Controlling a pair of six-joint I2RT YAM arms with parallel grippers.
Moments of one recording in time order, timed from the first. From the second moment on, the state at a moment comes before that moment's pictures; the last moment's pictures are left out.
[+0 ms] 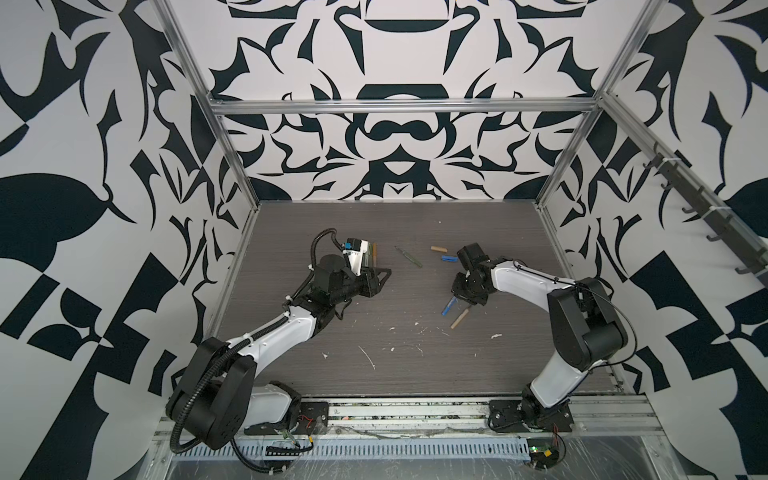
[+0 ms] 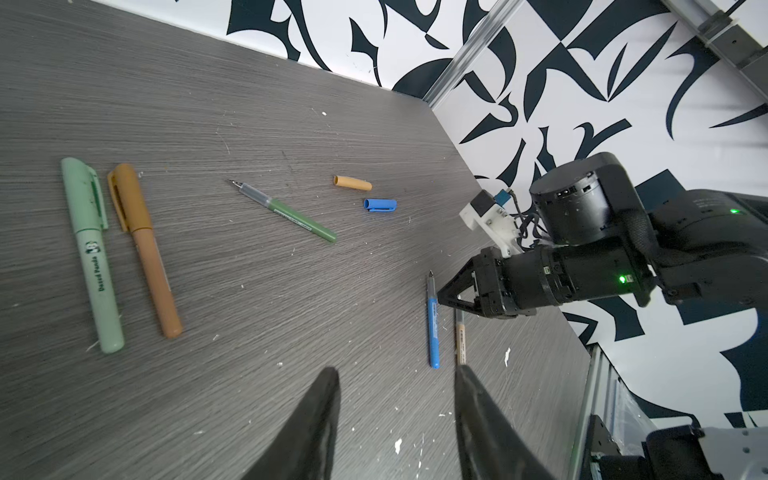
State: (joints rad) left arm -0.51 1.30 0.63 0.34 0.42 -0.52; right arm 0.37 1.71 1.03 -0.60 0.00 0.78
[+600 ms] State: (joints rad) left arm -0.51 1.26 0.61 0.35 0.42 -0.52; right arm 0.39 1.78 1.07 -0.60 0.00 0.80
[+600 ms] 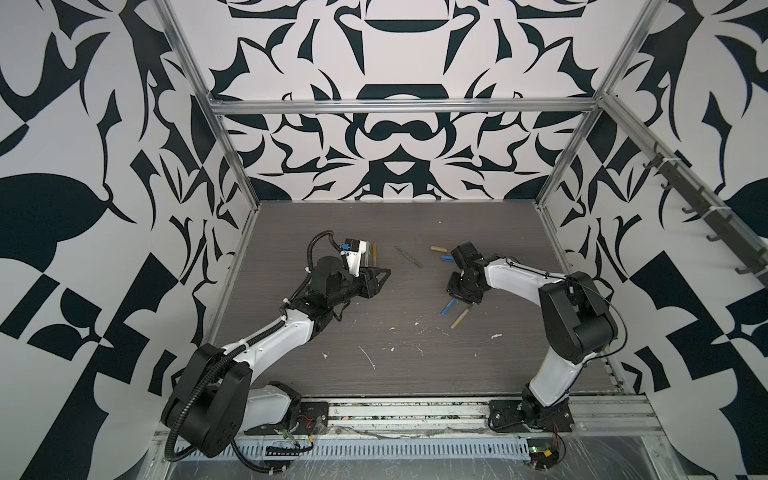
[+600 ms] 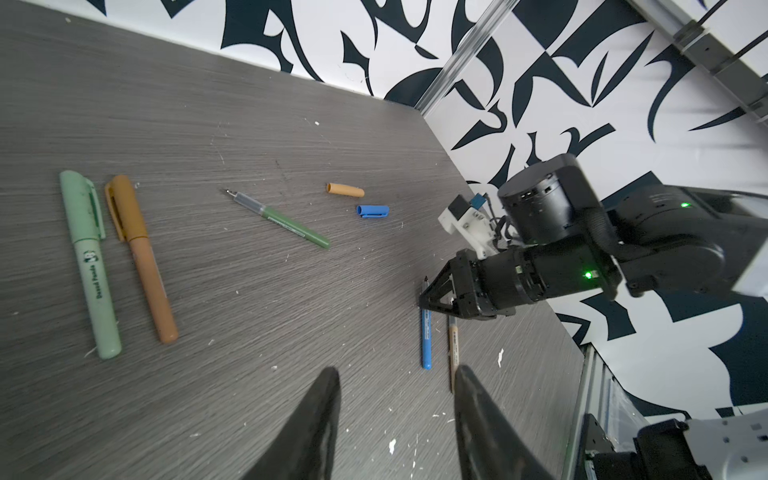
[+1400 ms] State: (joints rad) left arm -0.51 1.34 0.58 0.51 0.49 -0.62; right arm 0.48 1.59 1.03 -0.37 -0.07 0.75
